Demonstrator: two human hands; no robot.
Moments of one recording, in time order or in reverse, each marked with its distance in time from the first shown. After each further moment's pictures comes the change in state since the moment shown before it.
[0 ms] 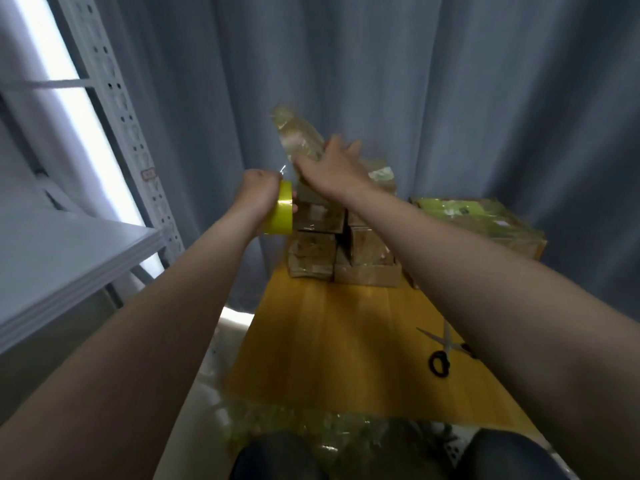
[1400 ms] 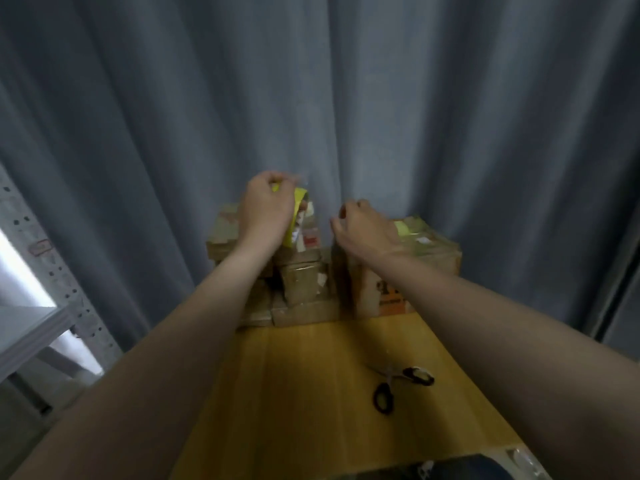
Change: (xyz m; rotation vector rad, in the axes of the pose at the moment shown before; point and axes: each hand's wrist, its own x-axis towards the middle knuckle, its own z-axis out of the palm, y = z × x) left_hand -0.017 0.047 0.153 0.251 0.061 0.441; right_hand 0.001 0.166 -0.084 -0.388 0.196 0.005
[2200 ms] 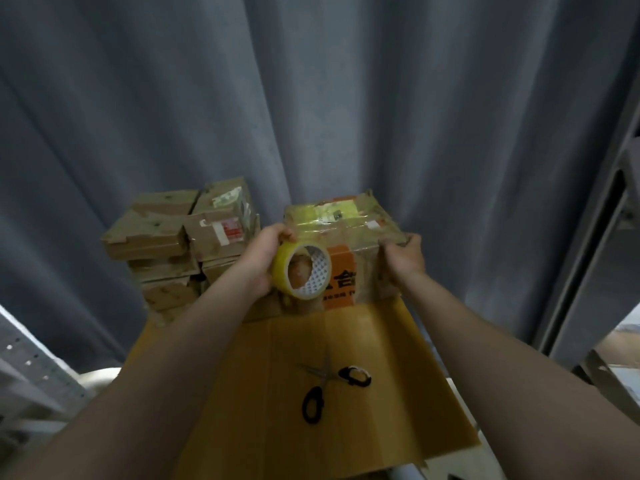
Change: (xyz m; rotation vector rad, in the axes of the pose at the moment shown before) left_hand -0.062 -0.030 0.134 -0.337 -0.475 -0.736; right_hand -0.022 0.222 0.051 0.917 0.056 0.723
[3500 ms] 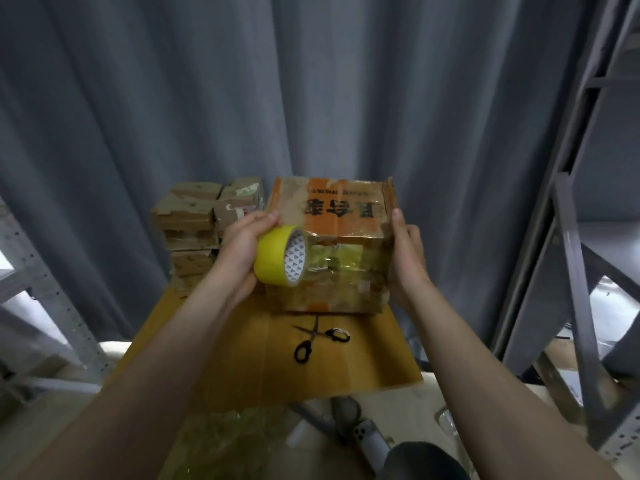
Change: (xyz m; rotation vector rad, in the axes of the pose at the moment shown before) left_hand -0.137 -0.017 -0.038 -0.273 -0.078 0.439; right_hand -0.163 -0.049 -0.065 0.287 -0.092 -0.146
